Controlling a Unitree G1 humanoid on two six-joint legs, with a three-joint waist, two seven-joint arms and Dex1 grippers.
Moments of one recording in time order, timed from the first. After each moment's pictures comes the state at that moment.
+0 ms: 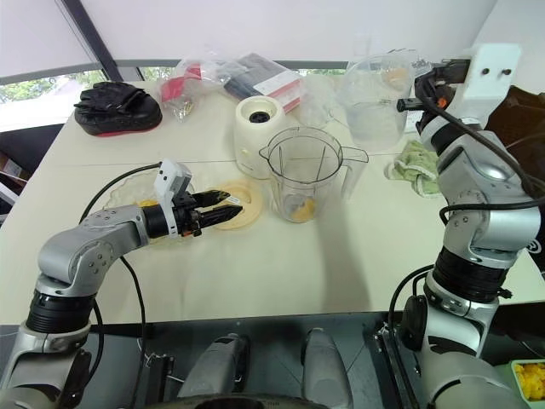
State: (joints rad) left arm -0.40 0.54 0.02 -0.28 -0.62 0.87 -0.68; right arm -0.71 -0.42 -0.46 -0.32 0.36 0.90 0.15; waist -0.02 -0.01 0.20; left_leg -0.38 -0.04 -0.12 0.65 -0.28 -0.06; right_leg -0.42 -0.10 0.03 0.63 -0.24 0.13
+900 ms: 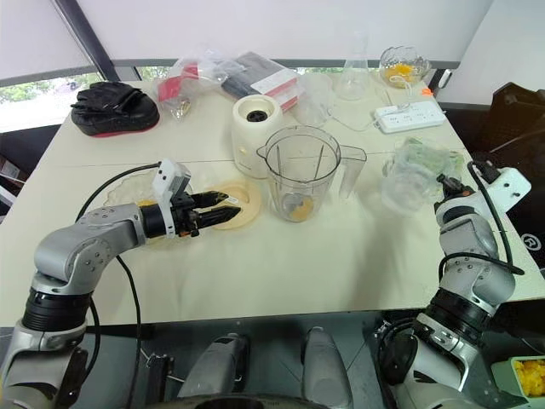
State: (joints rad) left arm -0.41 0.56 0.02 -0.28 -0.62 0.90 -0.69; right arm -0.46 -0.26 -0.75 0.02 0.50 0.67 -0.08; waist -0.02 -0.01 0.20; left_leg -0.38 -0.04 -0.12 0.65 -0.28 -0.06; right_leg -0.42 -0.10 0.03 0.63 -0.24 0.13
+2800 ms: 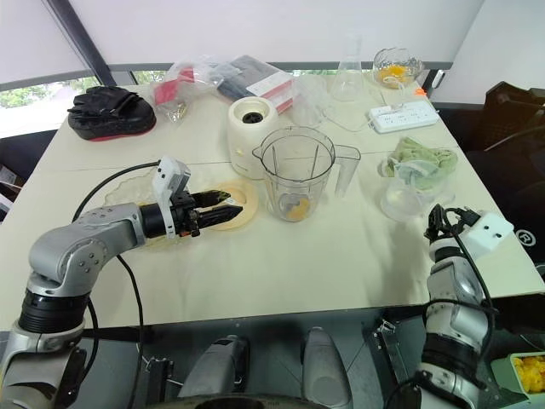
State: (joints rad) left arm -0.42 0.56 0.03 -0.32 -0.69 0.93 -0.65; right arm -0.13 -0.27 -0.55 0.06 0.49 0.25 0.01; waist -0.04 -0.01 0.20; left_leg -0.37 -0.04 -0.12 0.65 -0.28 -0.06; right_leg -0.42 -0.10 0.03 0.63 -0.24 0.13
